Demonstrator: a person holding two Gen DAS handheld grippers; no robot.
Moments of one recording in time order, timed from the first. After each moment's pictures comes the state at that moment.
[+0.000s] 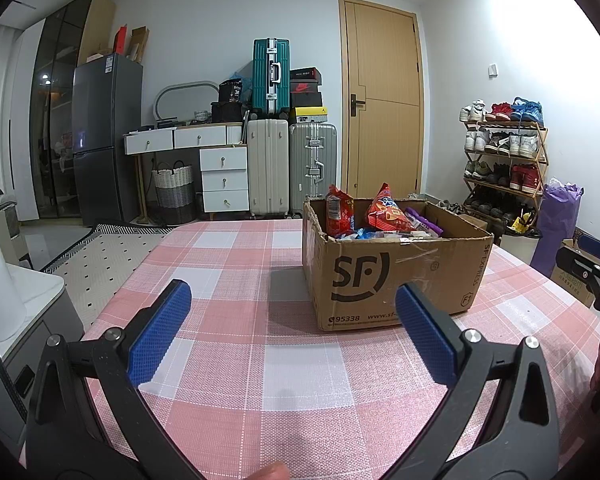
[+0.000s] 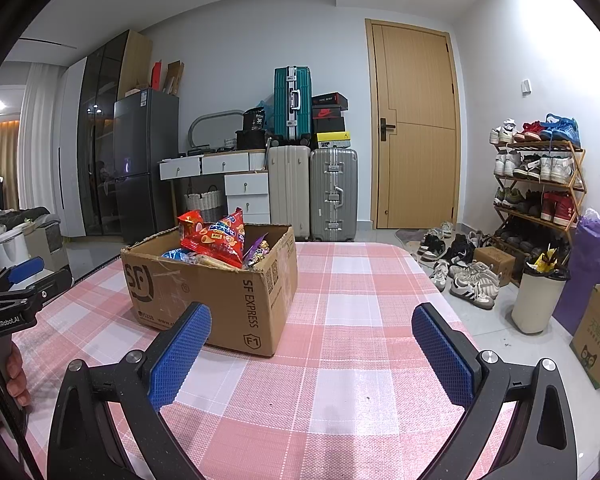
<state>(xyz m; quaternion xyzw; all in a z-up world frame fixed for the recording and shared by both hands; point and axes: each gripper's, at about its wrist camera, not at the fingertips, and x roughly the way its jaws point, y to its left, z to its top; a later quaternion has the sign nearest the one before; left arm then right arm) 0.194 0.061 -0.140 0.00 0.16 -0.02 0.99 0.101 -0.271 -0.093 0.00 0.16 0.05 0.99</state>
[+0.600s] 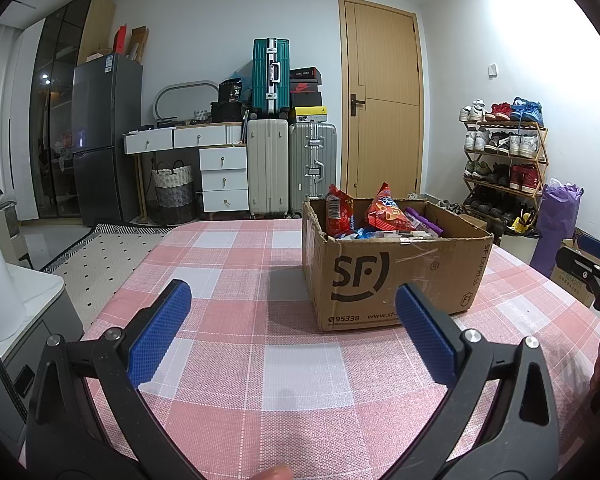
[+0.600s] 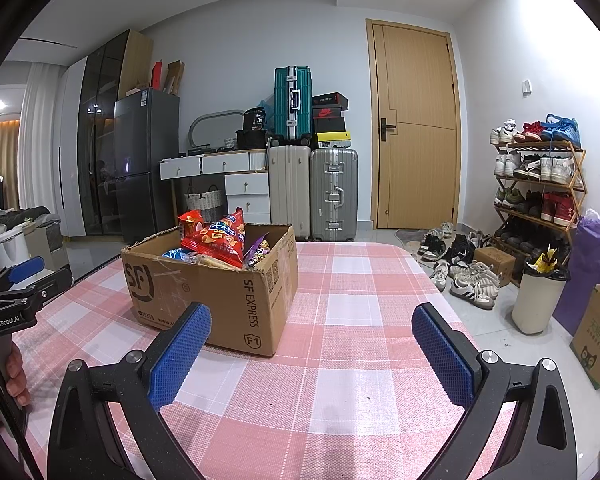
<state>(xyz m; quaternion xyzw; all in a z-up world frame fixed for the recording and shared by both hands) 0.194 0.061 -0.141 0.00 0.16 -0.02 0.99 0.101 -0.271 -0.092 0.00 0.16 0.04 0.99</state>
